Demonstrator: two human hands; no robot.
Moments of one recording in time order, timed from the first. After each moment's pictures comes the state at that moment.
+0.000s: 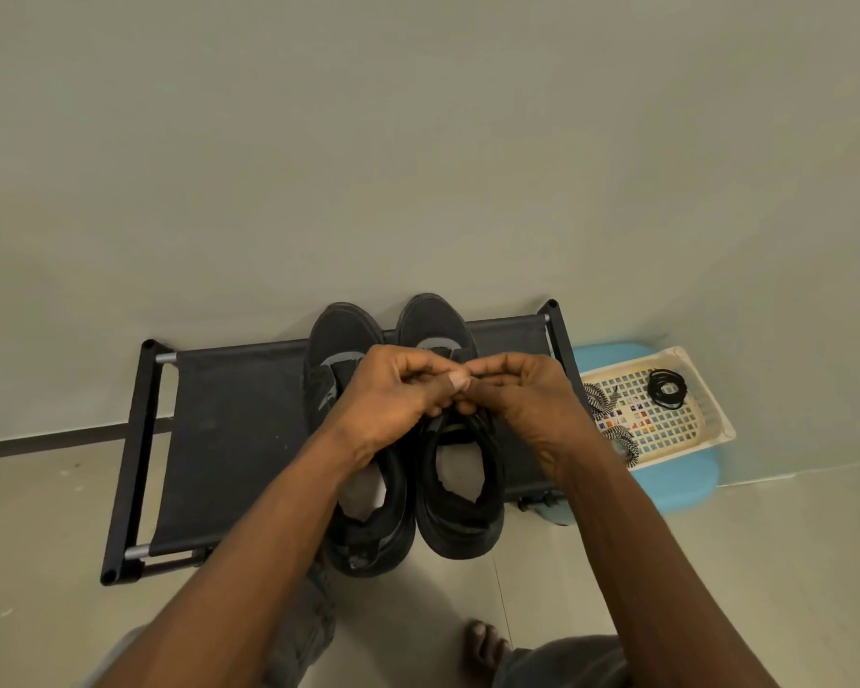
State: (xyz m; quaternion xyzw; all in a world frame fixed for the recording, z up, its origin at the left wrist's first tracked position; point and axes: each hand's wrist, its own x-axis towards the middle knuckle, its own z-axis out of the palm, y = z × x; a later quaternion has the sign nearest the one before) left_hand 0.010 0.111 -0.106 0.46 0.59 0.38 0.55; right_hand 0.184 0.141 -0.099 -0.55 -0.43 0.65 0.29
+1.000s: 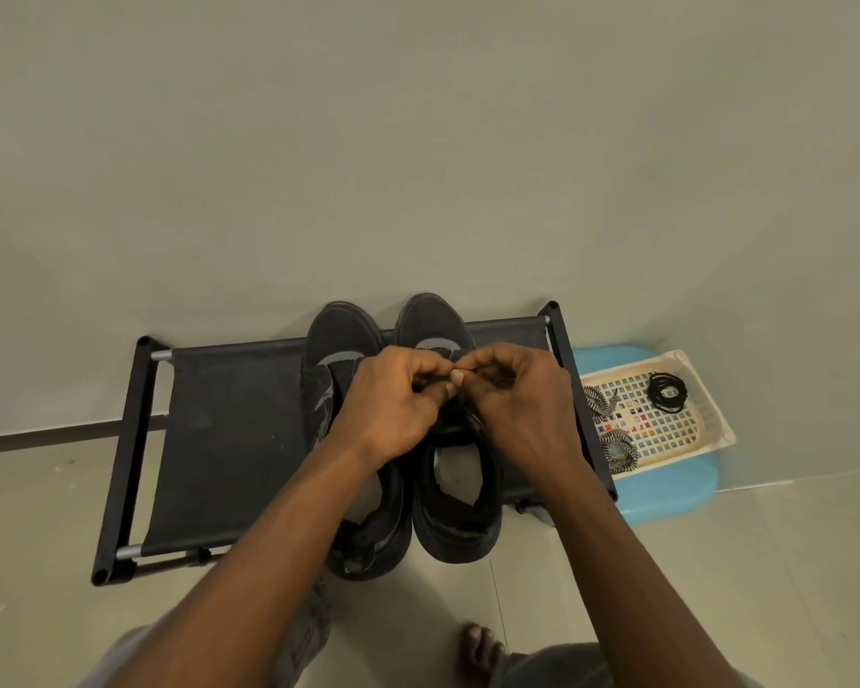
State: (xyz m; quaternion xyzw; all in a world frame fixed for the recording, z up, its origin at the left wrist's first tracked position) left_hand 0.013 0.113 -0.118 0.58 0.64 0.31 0.39; right_hand 0.173 0.137 -0.108 -0.58 -0.64 0.40 0.31
